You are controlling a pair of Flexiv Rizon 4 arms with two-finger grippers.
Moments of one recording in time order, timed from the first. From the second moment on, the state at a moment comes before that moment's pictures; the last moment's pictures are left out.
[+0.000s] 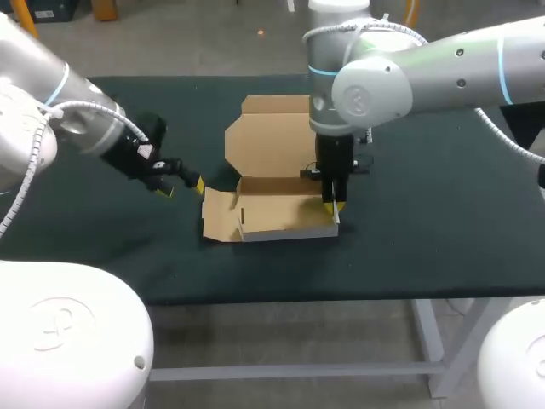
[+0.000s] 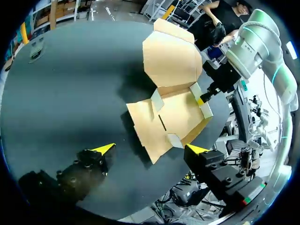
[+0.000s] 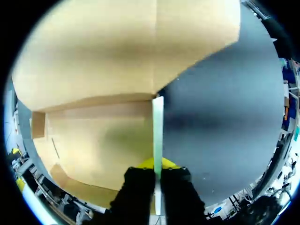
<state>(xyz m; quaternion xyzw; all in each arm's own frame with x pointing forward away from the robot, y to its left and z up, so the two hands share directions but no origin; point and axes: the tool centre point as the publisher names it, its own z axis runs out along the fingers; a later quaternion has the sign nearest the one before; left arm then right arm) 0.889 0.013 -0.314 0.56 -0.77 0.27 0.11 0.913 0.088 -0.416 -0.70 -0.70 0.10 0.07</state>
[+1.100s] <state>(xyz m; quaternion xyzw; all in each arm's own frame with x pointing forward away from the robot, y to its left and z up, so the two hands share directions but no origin) 0.912 -0.006 -0.370 0.67 -0.64 0.29 0.25 0.913 0.088 -0.416 -0.70 -0.70 0.10 0.07</state>
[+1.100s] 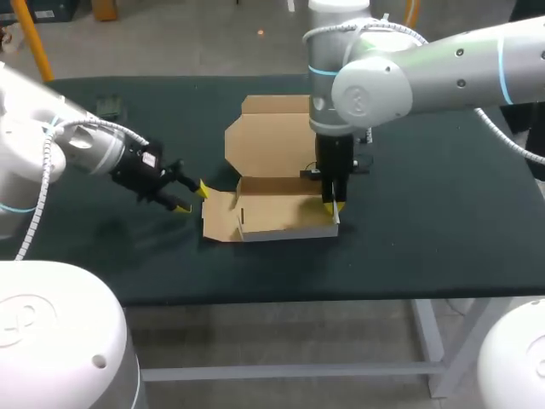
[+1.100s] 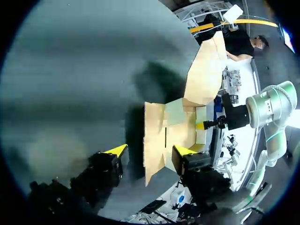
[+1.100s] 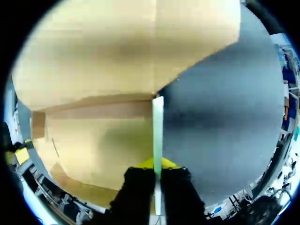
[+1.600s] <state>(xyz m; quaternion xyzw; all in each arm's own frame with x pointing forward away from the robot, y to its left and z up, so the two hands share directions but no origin) 0.914 -0.023 -0.390 0.65 -0.65 0.29 0.26 0.913 0.088 -0.416 -0.70 -0.70 0.10 0.07</state>
